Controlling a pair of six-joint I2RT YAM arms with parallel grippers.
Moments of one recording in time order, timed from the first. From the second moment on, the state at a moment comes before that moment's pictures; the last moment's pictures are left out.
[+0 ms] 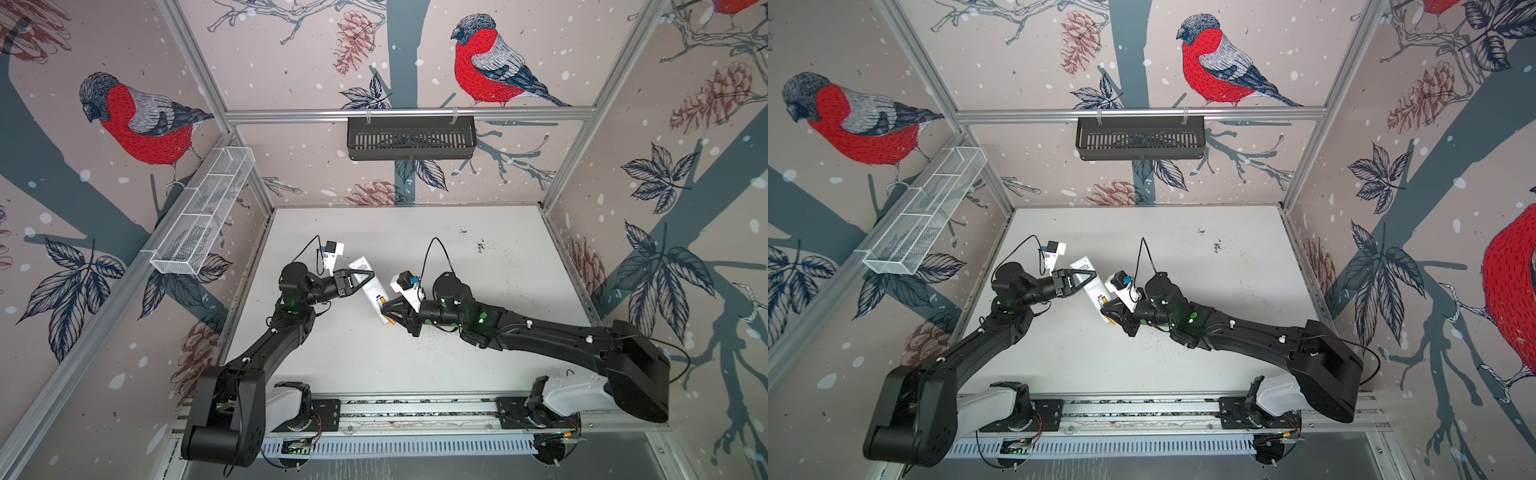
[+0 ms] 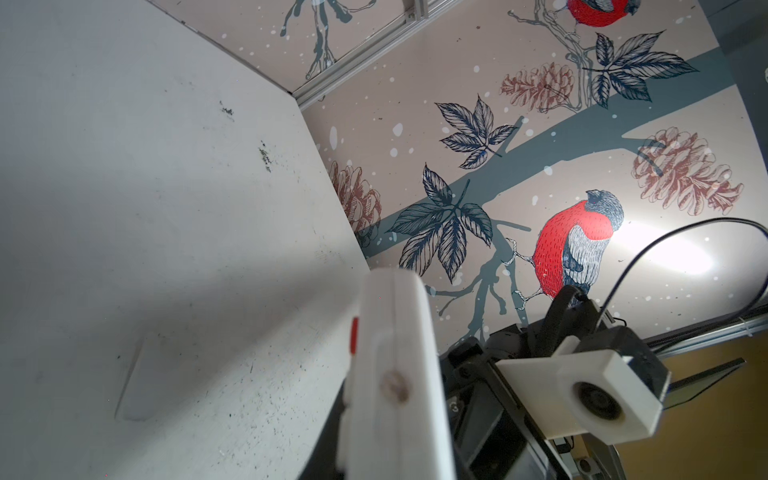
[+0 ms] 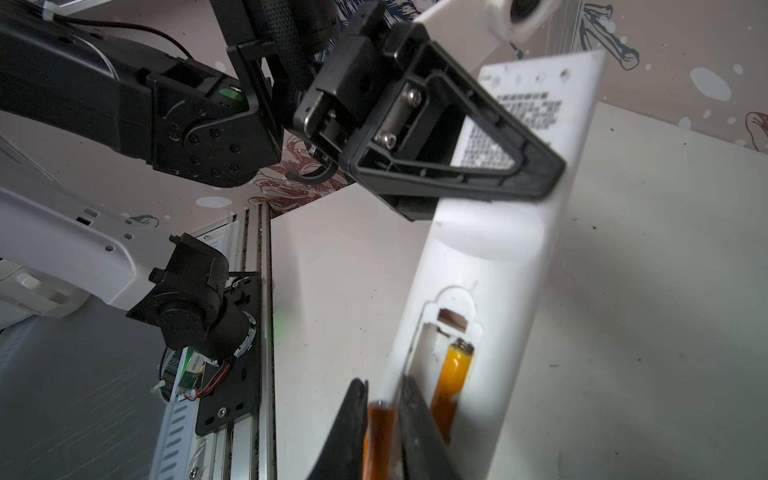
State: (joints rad) left arm -0.10 1.20 0.46 0.67 1.12 -1.00; right arm 1.01 1.38 0.79 0.28 -0.36 0.13
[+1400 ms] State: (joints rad) left arm -0.05 1.03 0.60 -0.08 0.68 -0.54; right arm 1.29 1.44 0.73 -0.57 -0.05 0.68
